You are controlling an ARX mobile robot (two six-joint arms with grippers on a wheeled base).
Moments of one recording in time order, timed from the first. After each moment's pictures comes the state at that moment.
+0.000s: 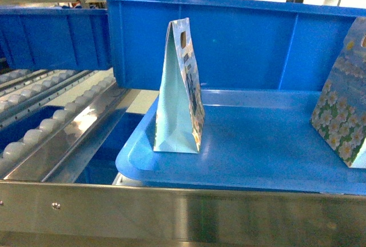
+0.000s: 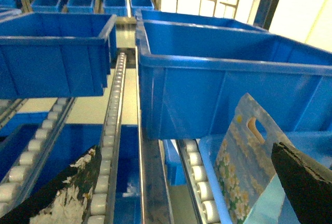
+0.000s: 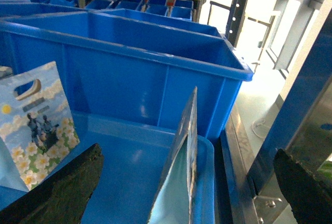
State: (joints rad) left arm -0.29 0.97 0.66 0.15 -0.12 -0.10; right arm 0.28 0.71 0.47 0.15 0.17 -0.03
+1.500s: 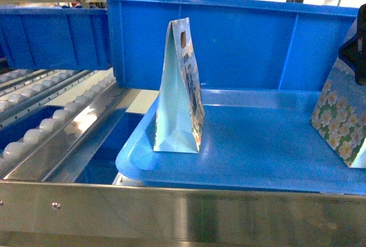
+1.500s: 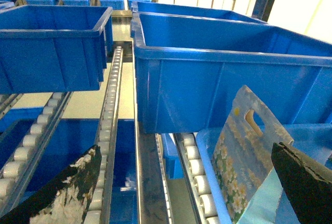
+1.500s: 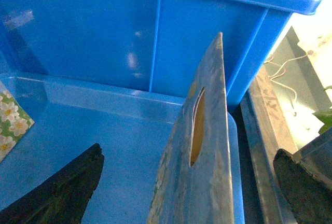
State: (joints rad) left arm -0.30 0.98 0.66 0.15 -0.12 -0.10; right arm 0.21 1.35 0.72 0.24 0.15 0.02
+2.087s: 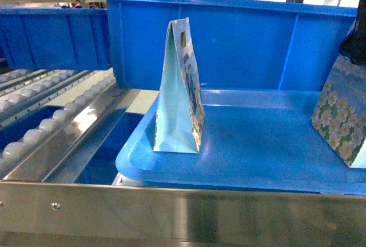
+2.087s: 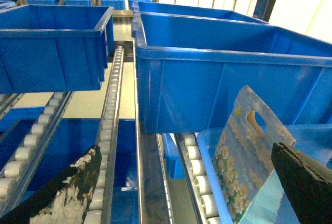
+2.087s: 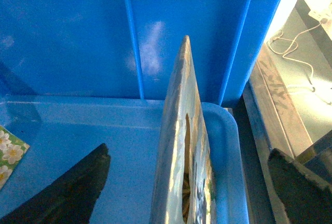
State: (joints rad) left arm -0.30 0.98 0.66 0.15 -0.12 -0.10; right arm 0.14 1.45 0.82 0.19 0.08 0.15
